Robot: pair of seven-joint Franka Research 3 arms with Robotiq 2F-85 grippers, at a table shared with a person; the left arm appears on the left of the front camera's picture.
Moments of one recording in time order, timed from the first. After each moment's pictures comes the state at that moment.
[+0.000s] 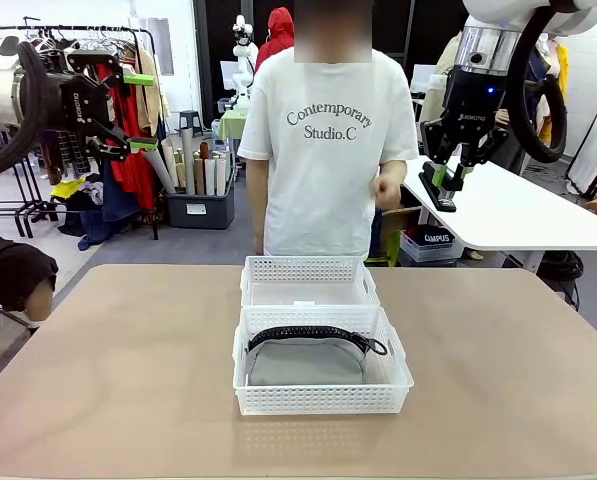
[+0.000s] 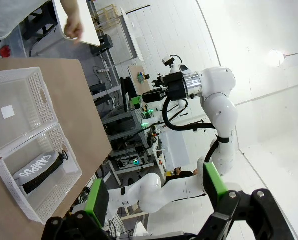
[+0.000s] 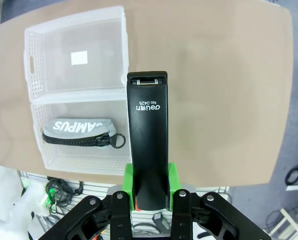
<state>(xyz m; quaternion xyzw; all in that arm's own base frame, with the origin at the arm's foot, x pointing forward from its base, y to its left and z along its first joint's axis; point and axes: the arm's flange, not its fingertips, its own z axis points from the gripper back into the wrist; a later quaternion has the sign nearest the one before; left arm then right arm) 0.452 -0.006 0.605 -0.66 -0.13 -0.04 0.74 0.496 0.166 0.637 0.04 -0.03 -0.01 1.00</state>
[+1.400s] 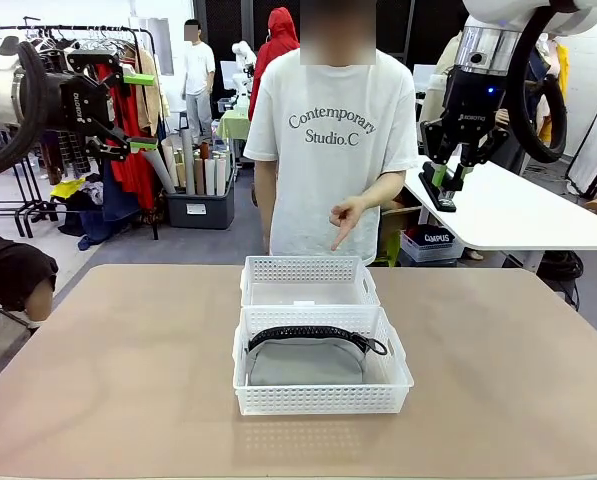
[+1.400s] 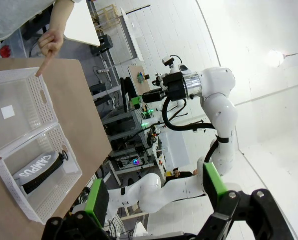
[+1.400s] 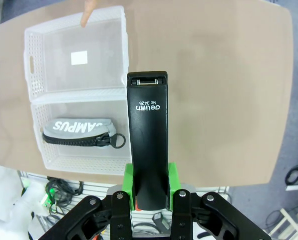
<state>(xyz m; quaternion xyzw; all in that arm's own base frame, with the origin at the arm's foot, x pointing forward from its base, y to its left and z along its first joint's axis) 0.452 -0.006 0.605 -0.66 -0.13 -0.04 0.74 0.496 0.166 0.637 0.04 -0.03 -0.01 1.00</state>
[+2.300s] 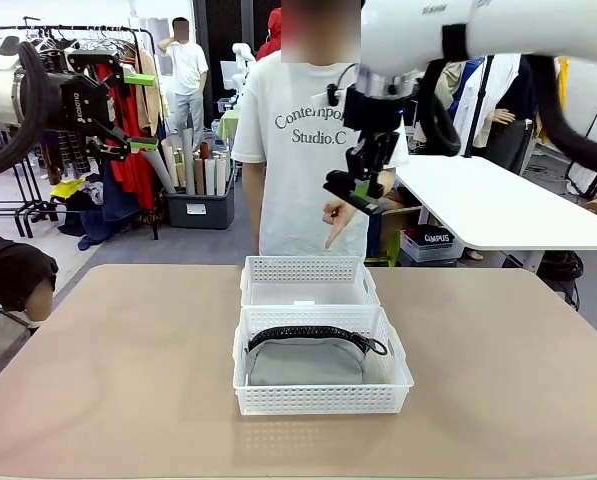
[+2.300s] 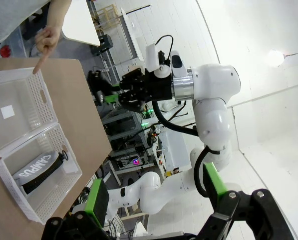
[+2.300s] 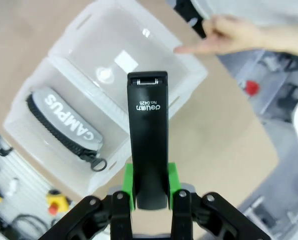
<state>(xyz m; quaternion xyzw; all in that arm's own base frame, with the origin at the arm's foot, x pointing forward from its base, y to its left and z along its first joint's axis) 0.452 -0.006 0.605 -0.66 -0.13 -0.04 0.74 0.527 0.311 0.601 -0.04 -0.09 0.40 0.91</state>
